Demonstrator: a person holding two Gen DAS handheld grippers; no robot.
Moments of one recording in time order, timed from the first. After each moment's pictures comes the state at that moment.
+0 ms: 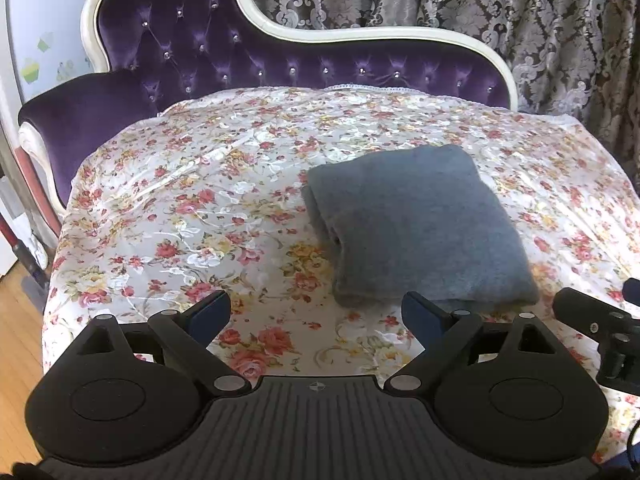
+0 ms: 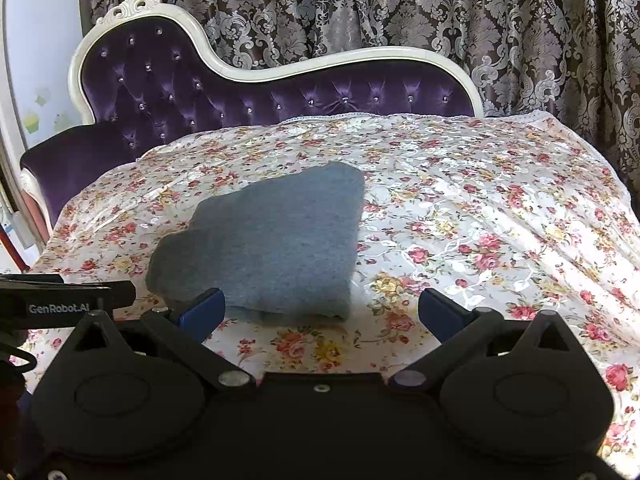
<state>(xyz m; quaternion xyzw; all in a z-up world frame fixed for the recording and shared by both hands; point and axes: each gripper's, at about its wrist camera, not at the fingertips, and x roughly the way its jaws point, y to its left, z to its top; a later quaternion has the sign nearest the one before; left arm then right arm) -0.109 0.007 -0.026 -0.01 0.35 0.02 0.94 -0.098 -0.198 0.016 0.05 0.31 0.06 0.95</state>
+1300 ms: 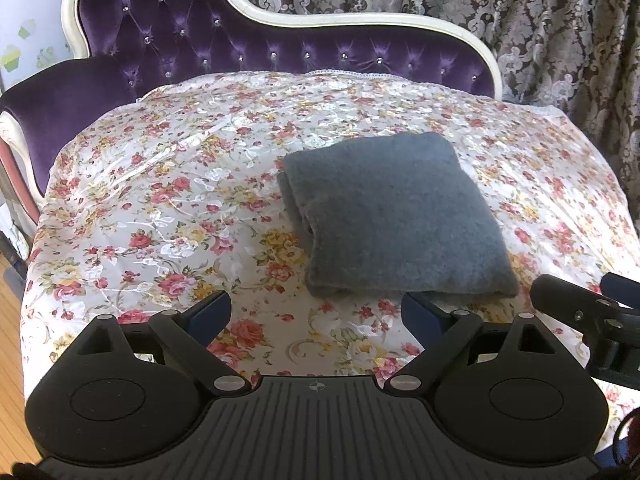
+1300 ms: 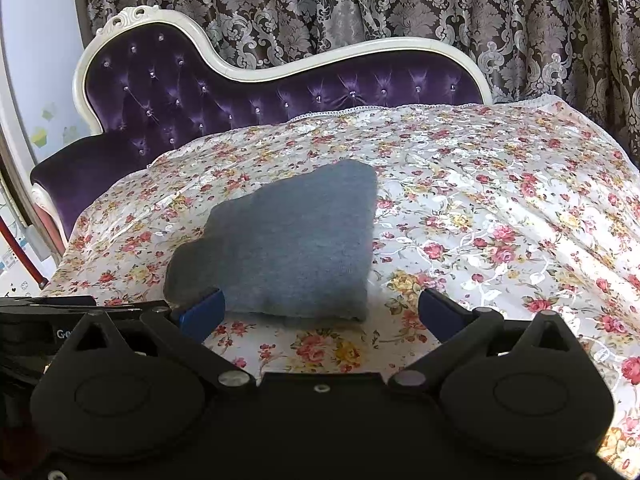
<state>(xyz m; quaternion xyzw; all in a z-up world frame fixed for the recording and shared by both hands) -0.103 -0.005 -0.027 -0.02 0.37 0.00 0.93 -0.094 -0.199 0.021 0.08 0.33 0.08 0.94</state>
